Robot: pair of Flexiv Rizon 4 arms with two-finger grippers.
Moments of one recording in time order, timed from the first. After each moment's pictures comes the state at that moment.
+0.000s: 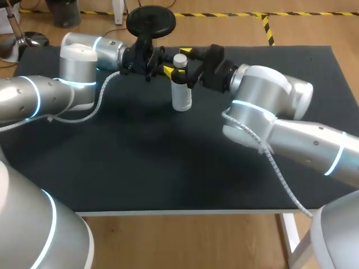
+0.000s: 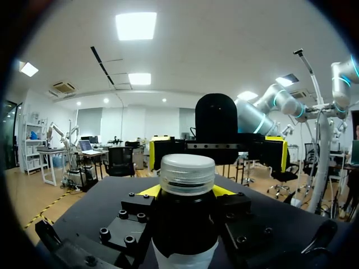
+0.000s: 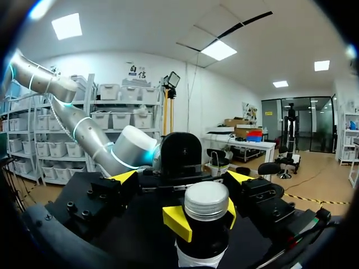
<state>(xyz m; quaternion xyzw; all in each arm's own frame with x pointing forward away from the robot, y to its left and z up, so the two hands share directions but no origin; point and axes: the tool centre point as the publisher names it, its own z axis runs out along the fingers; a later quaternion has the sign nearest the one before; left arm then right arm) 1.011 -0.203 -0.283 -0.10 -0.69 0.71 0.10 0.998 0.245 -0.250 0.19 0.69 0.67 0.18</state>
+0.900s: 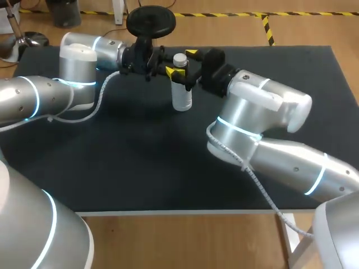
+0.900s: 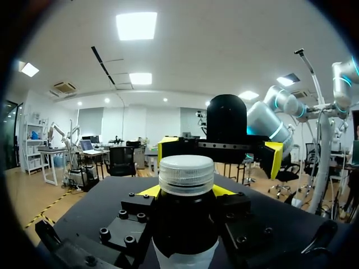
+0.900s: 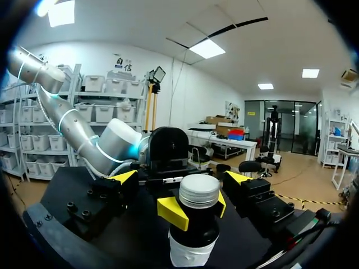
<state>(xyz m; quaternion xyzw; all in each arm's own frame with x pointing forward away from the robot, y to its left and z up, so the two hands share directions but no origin) 1.011 -0.203 -0.281 -0.10 -0.69 0.71 0.10 1.000 0.231 -0.253 0.23 0.69 0.64 0.24</state>
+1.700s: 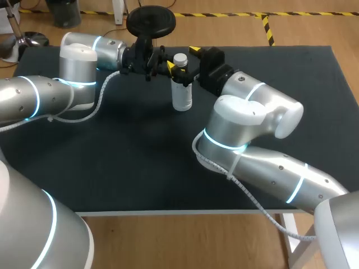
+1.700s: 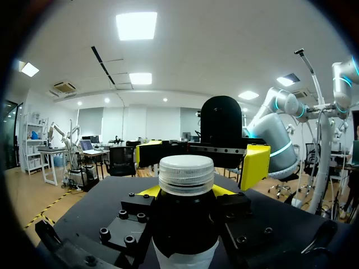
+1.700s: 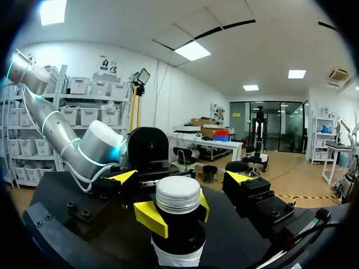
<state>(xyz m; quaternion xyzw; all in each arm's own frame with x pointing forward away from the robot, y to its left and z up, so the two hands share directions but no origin) 1.011 -0.203 -0.281 -0.10 -0.69 0.71 0.10 1.023 0.225 -0.255 0.27 0.67 0.63 0.28</state>
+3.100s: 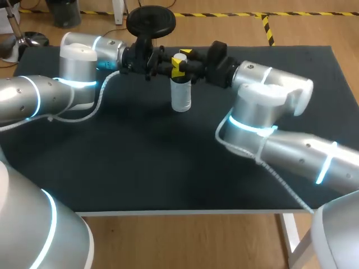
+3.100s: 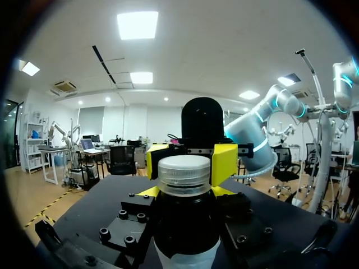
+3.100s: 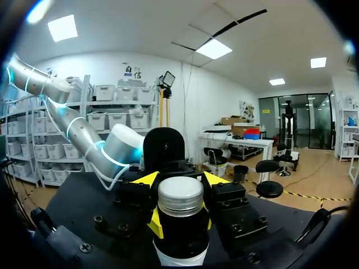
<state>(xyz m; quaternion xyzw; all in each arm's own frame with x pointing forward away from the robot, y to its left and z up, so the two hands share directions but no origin) 1.015 -0.202 -0.283 -0.09 -0.70 0.71 0.10 1.026 0.233 -0.260 0.20 0.70 0.67 0.17</state>
